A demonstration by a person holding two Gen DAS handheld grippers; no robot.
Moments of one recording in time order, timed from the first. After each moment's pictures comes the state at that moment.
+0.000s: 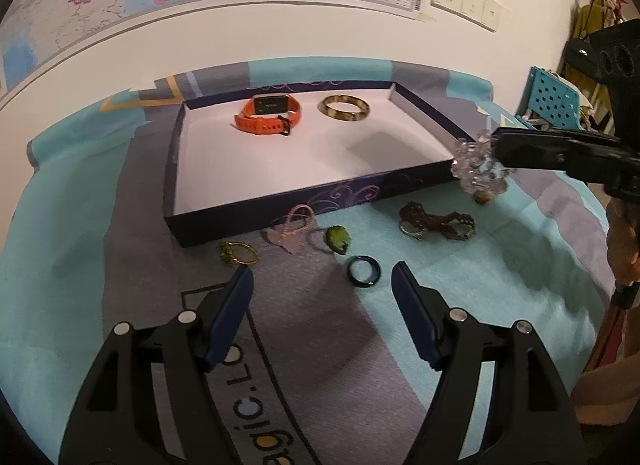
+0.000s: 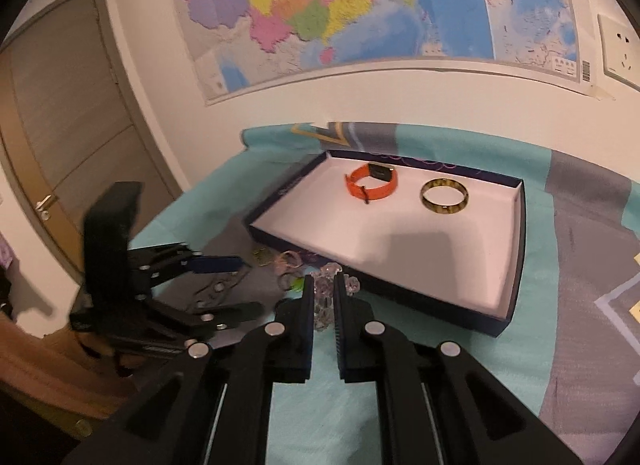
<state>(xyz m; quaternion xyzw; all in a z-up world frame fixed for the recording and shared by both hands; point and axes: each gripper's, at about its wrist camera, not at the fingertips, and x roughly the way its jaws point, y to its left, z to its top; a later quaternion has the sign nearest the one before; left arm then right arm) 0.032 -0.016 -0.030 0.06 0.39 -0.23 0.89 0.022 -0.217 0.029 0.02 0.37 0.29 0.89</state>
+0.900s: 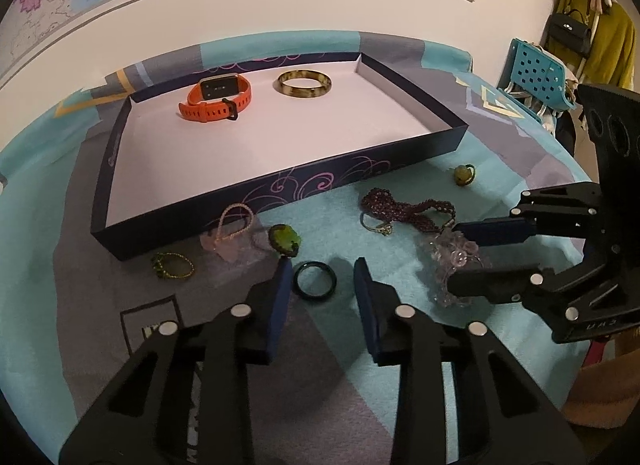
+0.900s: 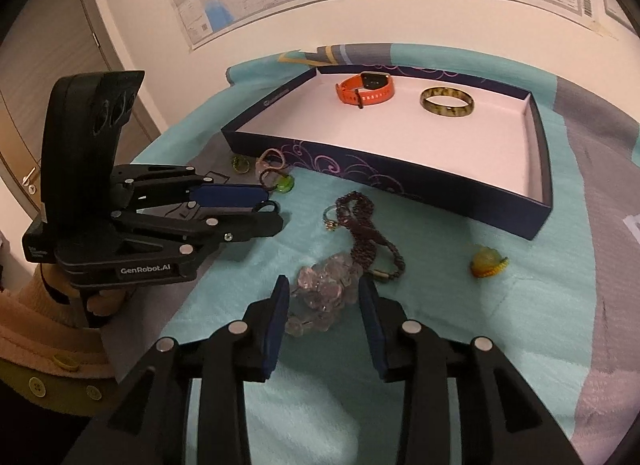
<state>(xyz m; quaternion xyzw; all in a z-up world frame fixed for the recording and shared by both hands) 0.044 -0.051 -0.045 0.08 0.42 -0.26 0.86 0.009 -0.208 -0.037 0.00 0.44 0.27 0.86</state>
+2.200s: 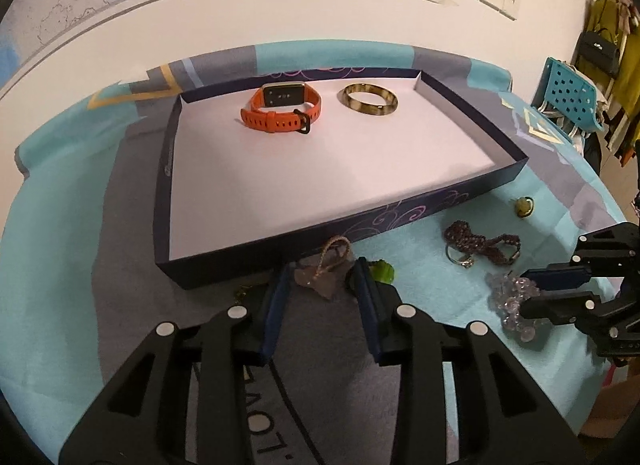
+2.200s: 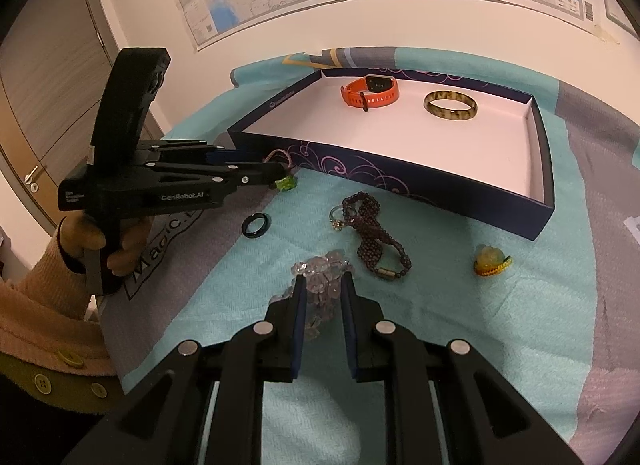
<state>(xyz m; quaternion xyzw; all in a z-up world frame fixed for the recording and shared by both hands) 0.080 -0.020 -0.042 0.07 0.42 -0.22 0.88 0.003 -0.207 -0.033 0.00 0.44 0.27 0.86</state>
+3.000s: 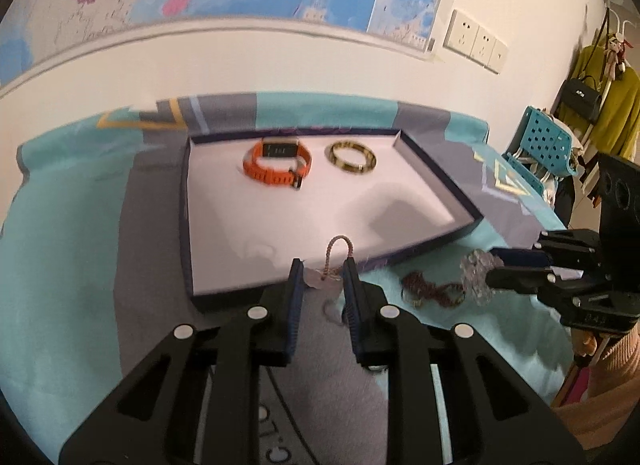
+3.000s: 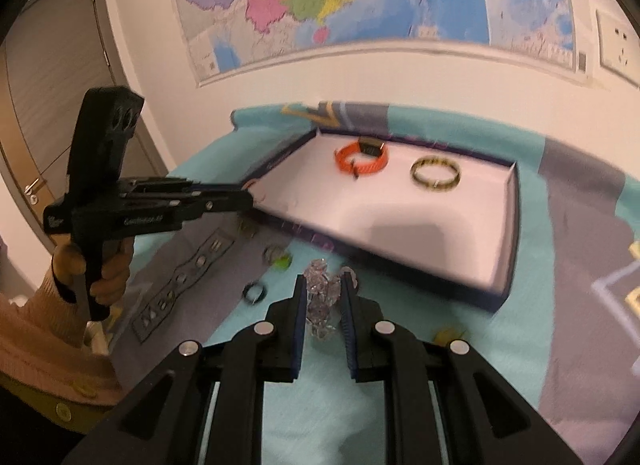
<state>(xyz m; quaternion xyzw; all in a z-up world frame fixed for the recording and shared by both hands) 0.074 -0.003 0.009 0.01 0.38 -0.24 0.89 0.024 -0.217 0.020 0.00 0.38 0.26 0.89</state>
